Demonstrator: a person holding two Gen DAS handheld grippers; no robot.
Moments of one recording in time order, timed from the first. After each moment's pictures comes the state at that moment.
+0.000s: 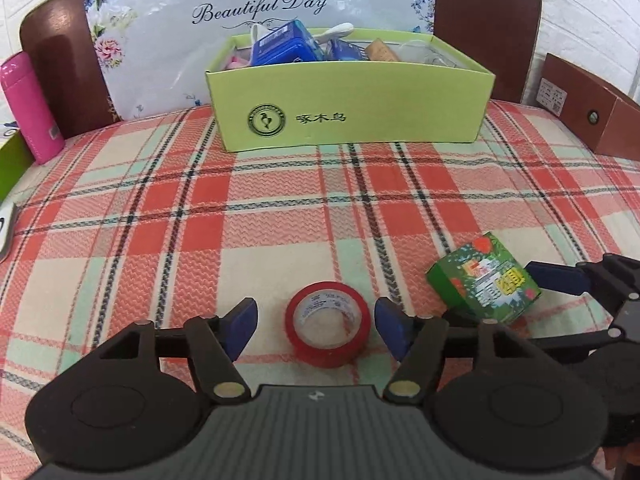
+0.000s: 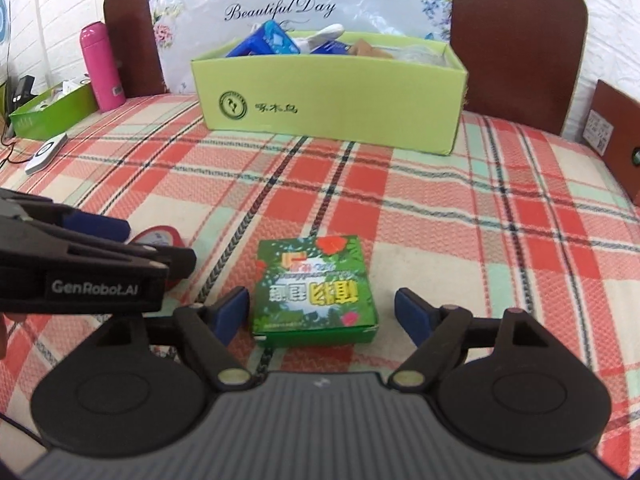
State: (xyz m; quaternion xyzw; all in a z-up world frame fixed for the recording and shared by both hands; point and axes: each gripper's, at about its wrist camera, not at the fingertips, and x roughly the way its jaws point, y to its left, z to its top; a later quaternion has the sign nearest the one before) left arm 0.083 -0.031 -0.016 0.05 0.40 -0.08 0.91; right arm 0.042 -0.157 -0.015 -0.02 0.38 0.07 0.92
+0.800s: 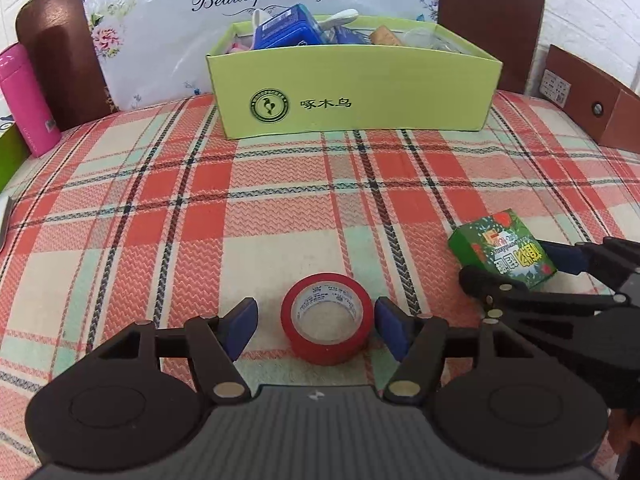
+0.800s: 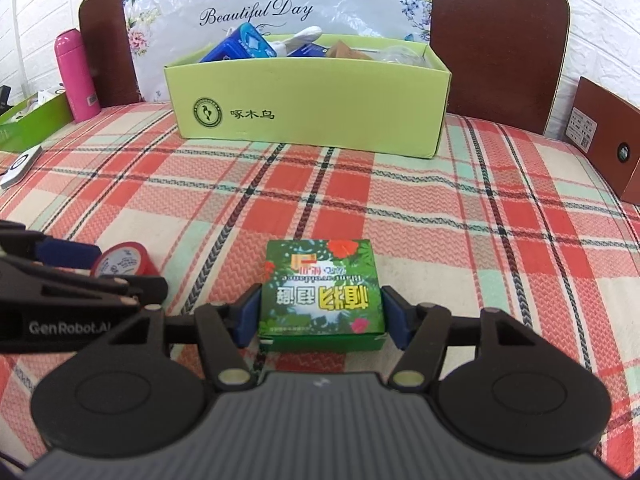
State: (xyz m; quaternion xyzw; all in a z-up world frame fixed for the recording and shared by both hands) left arm 0.088 -0.028 -0.027 0.05 0.41 -0.10 0.91; right arm 0.053 -0.158 -0.018 -0.01 0.37 0.03 0.93
